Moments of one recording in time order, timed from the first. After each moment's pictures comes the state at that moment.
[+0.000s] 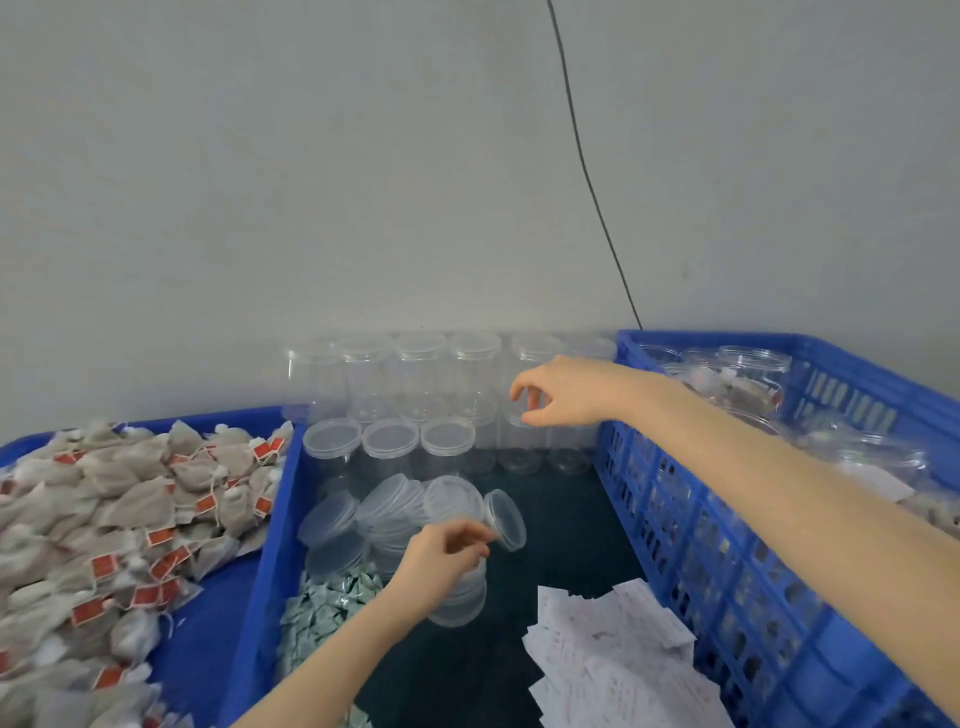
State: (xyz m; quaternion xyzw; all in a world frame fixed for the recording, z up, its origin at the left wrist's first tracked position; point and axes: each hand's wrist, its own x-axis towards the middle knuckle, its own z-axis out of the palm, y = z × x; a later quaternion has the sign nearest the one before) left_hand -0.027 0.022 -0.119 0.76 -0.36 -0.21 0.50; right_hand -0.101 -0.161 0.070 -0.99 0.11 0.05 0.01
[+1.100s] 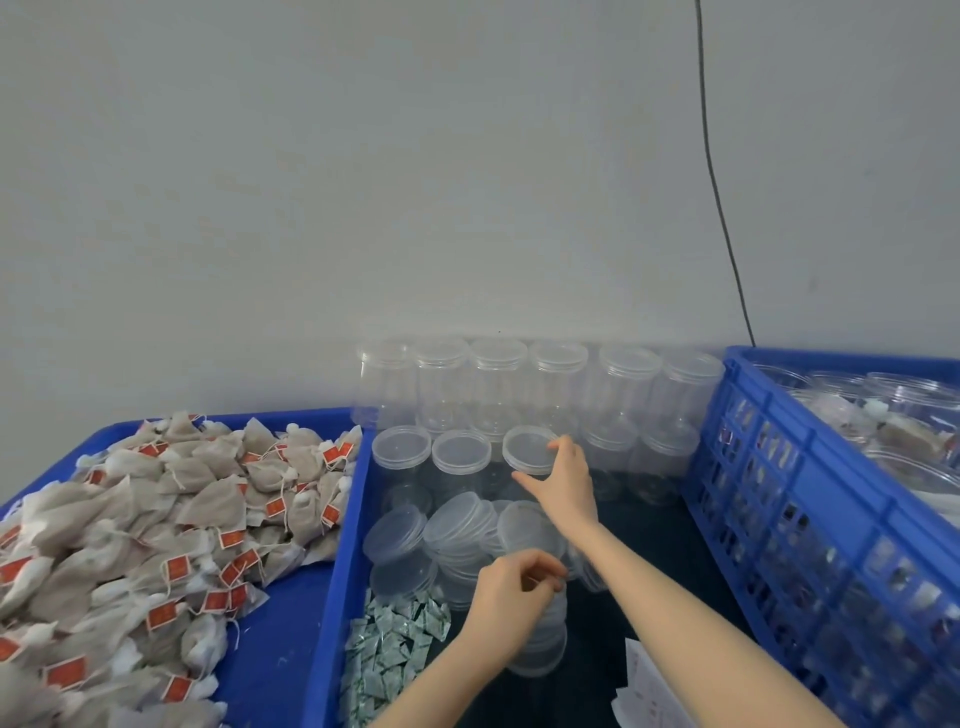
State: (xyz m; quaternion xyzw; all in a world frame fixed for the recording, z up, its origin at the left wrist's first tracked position) left_hand -0.012 0.018 -0.131 0.77 -0.34 -0.18 0.51; right_hand 0.035 -0.149 -0.134 -0.85 0.27 -0.29 0.33
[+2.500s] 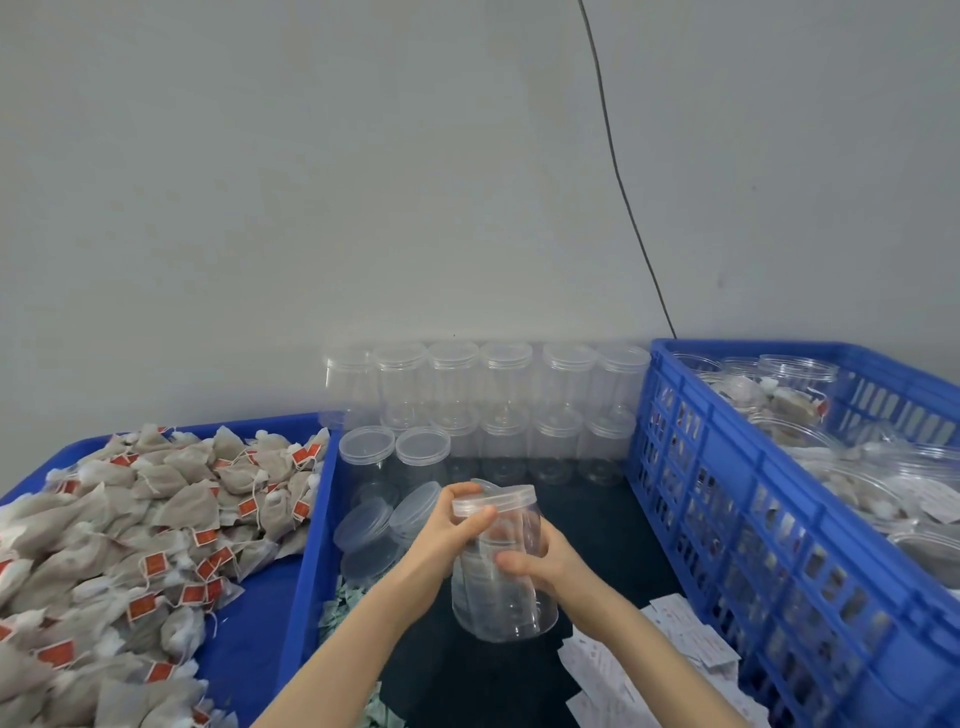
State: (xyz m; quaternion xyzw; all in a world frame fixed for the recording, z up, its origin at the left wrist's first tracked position) left_hand -0.018 0.047 -0.087 0.62 -0.29 -0.32 0.66; right_hand -0.119 -0.083 -0.109 -0.71 0.11 -0.09 0.69
